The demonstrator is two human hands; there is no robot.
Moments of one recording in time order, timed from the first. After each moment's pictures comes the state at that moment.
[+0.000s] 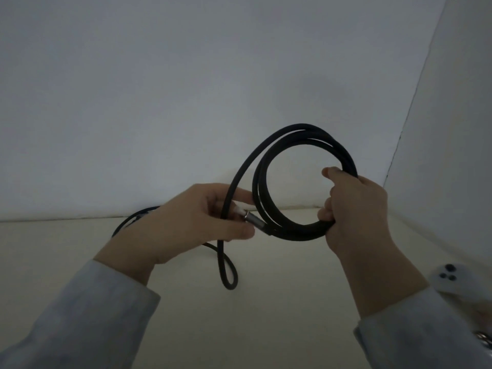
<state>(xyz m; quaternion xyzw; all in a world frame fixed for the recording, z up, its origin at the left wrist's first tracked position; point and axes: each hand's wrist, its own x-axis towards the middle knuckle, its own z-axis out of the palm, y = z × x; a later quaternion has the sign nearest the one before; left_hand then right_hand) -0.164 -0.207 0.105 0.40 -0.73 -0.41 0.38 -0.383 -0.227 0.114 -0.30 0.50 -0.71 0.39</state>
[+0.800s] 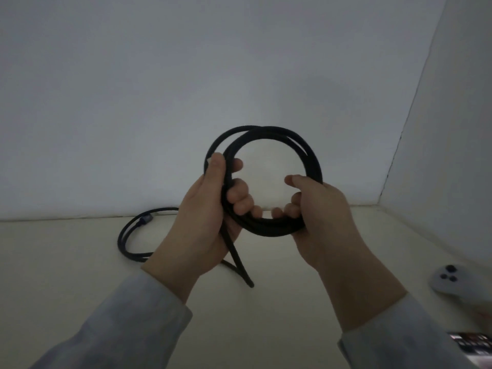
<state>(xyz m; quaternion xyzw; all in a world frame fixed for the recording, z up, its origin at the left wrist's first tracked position) -0.212 -0.210 0.100 0.18 -0.40 -0.63 0.64 -0.351 -0.218 0.108 -0.34 0.44 -0.65 0.52</state>
